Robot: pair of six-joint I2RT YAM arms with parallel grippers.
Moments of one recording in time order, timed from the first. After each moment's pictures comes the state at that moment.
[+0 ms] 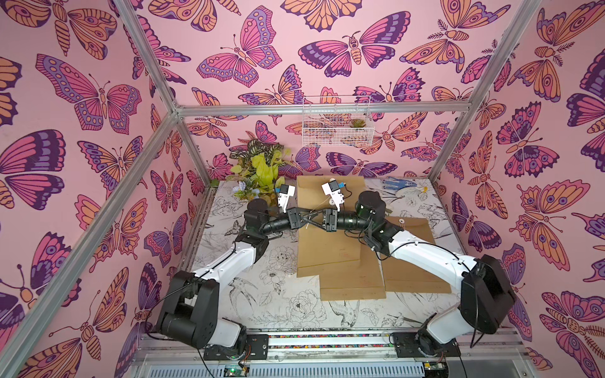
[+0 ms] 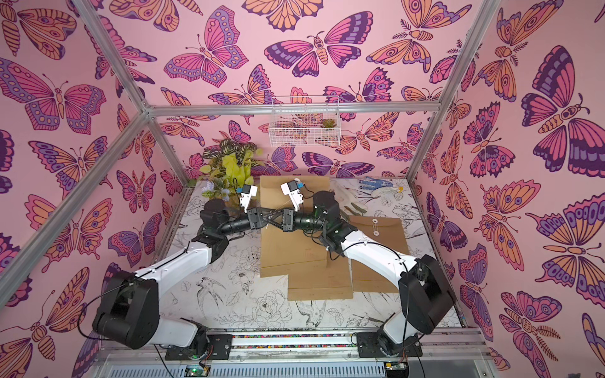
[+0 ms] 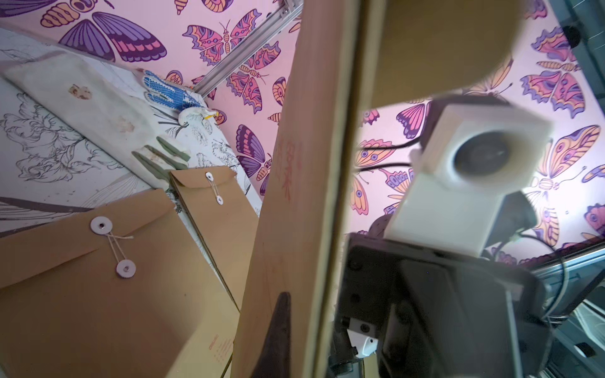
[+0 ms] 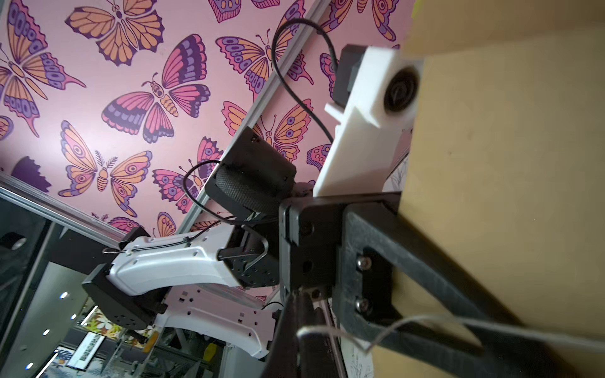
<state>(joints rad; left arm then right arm) -0.31 1.45 0.84 0.62 0.95 -0.96 0.68 1.54 1.09 0.43 -0.78 0.91</state>
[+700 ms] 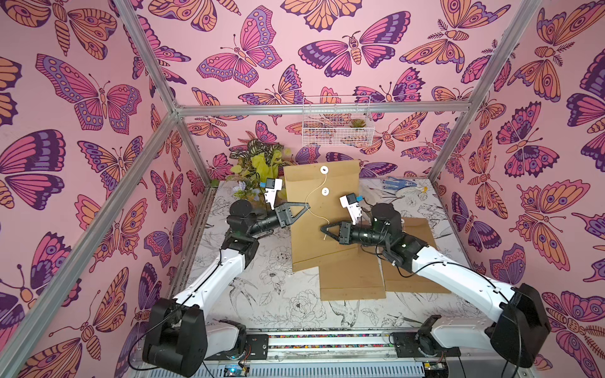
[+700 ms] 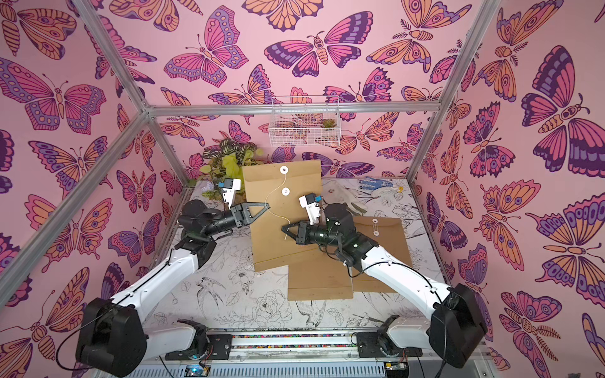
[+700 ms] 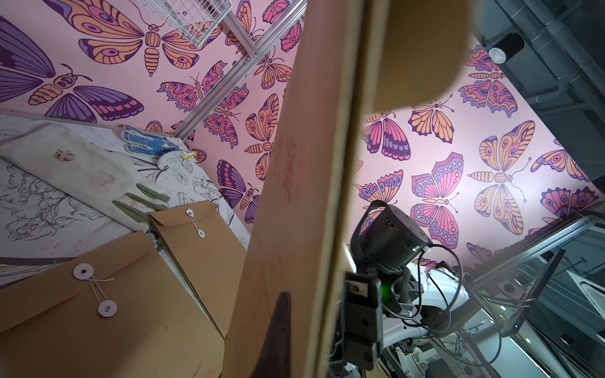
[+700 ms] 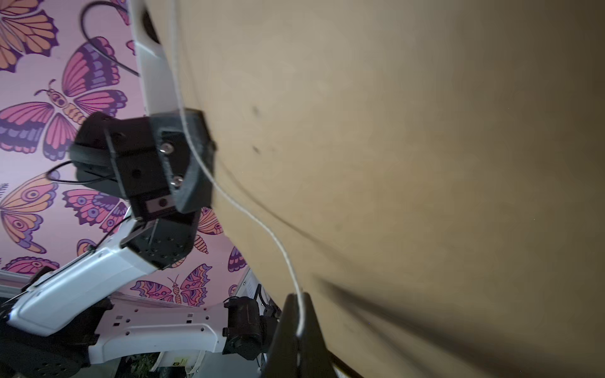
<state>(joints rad) -0.27 1.25 0.83 0.59 0.95 -0.96 0.69 1.29 0.95 0.06 -0.52 0.79</state>
